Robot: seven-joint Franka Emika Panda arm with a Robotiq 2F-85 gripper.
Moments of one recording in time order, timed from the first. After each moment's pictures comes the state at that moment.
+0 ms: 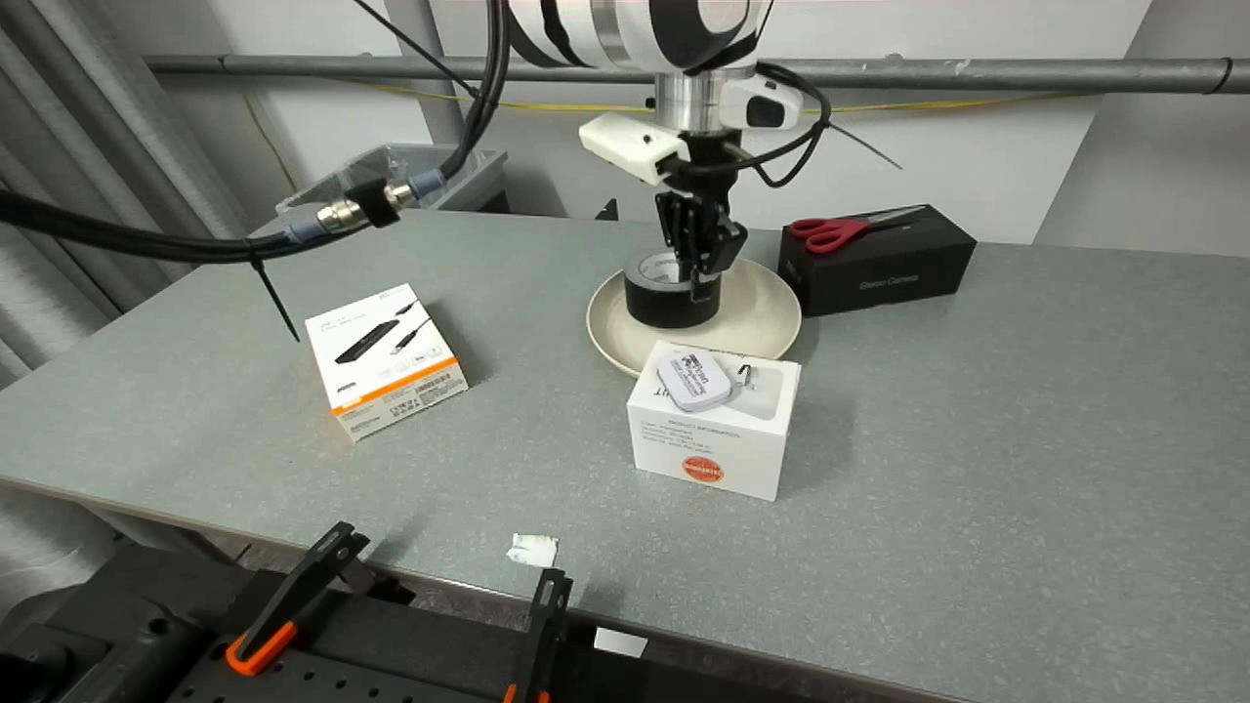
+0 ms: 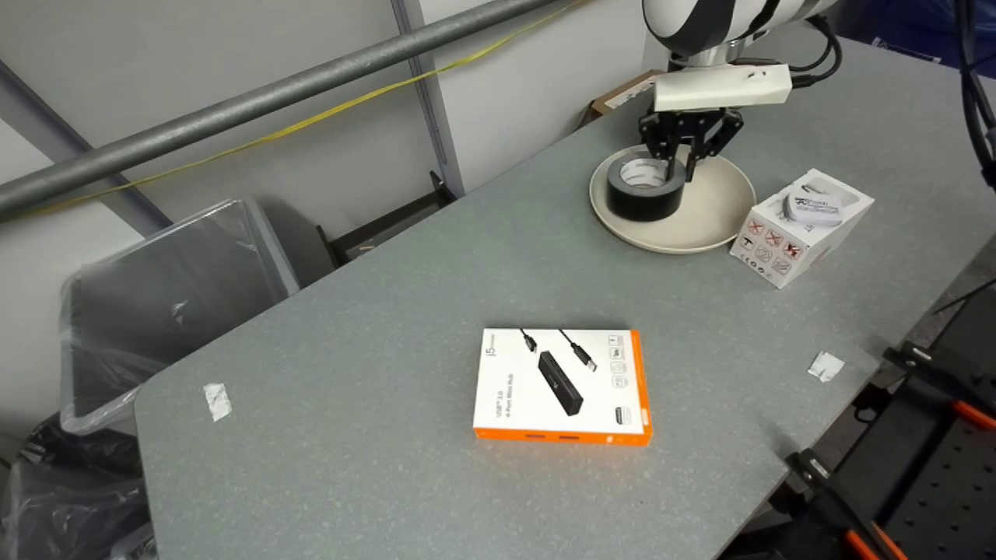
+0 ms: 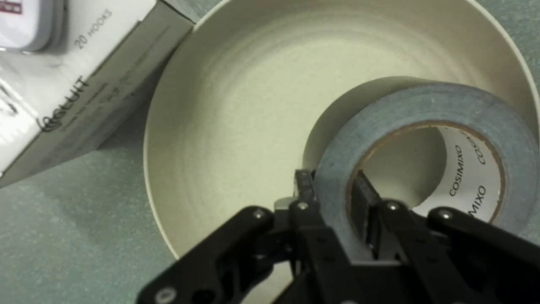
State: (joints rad) arm -0.09 0.54 -0.18 -1.98 0.12 2.40 0.49
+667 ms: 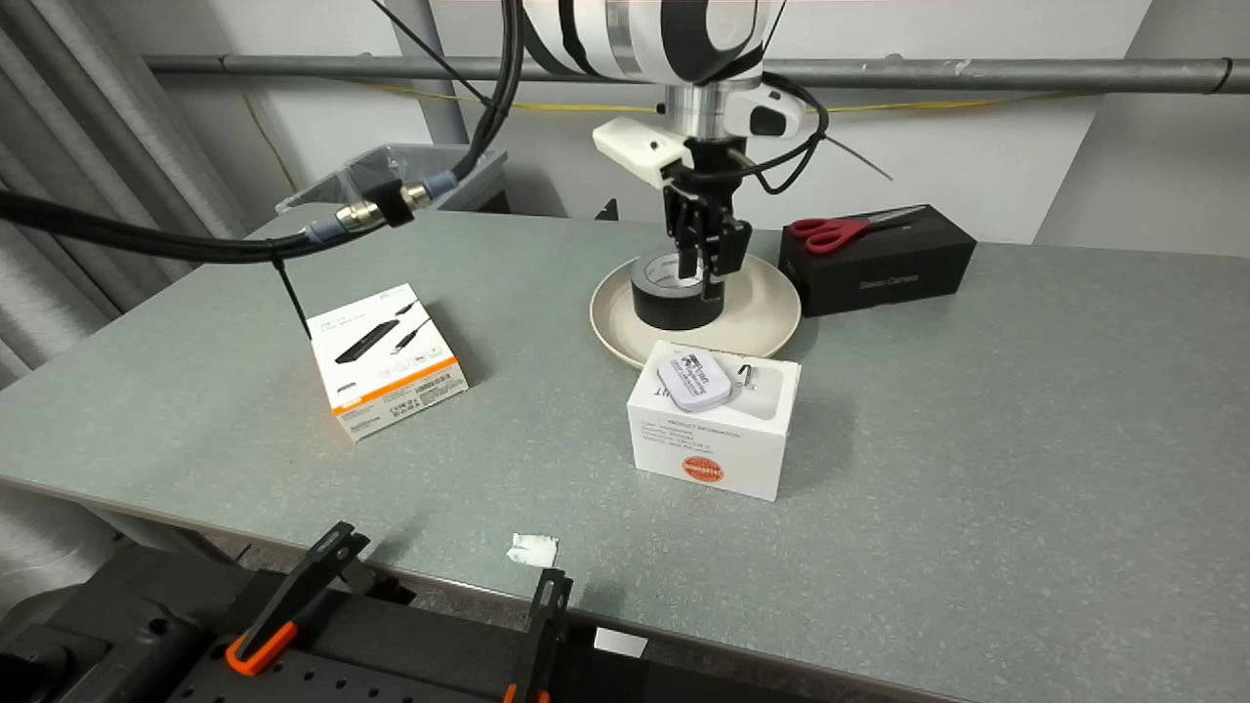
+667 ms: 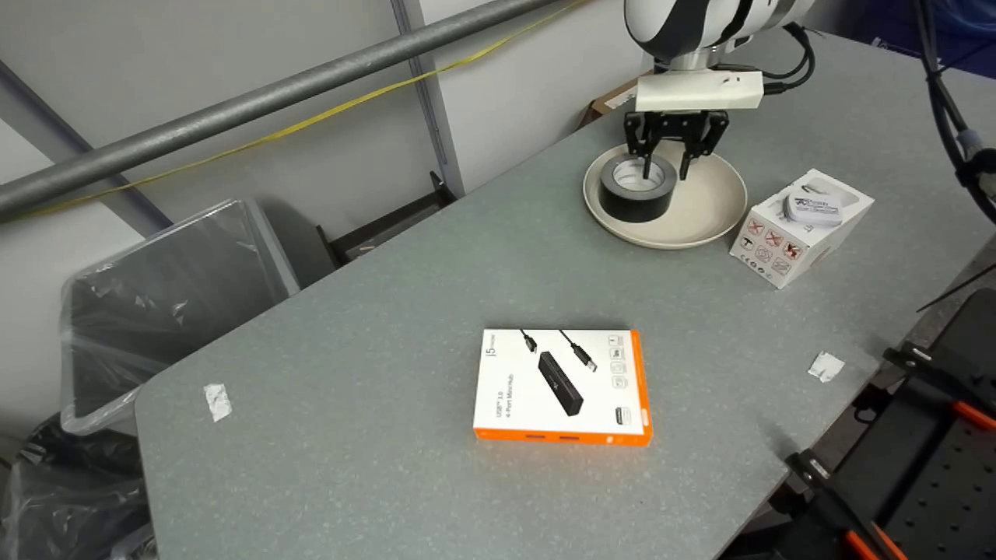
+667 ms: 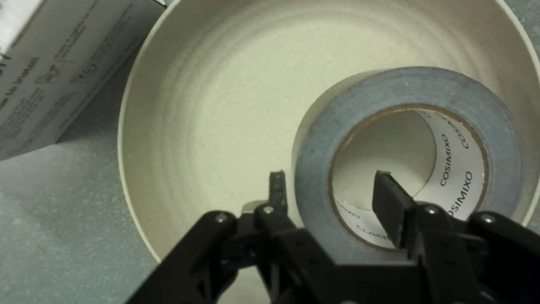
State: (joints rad) arm -0.09 0.61 -0.18 -1.88 0.16 2.39 0.52
